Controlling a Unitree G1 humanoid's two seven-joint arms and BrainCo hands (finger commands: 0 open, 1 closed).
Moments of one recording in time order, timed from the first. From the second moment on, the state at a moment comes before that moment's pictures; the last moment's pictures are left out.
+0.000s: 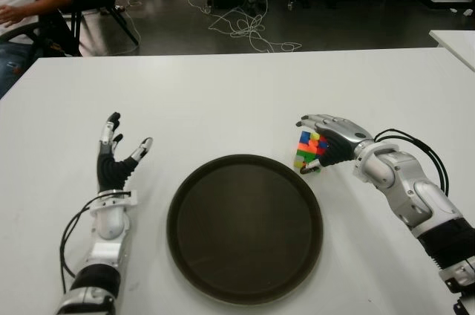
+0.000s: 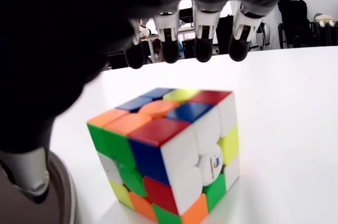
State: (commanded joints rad) left arm -0.13 0.09 0.08 0.95 0.10 -0.78 0.29; right arm -0.37 -0.51 0.39 0.20 -0.71 -0.01 0.28
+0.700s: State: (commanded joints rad) left arm -0.13 0.09 0.08 0.95 0.09 -0.77 0.29; right arm -0.37 -0.51 0.39 0.18 -0.71 0.02 0.31
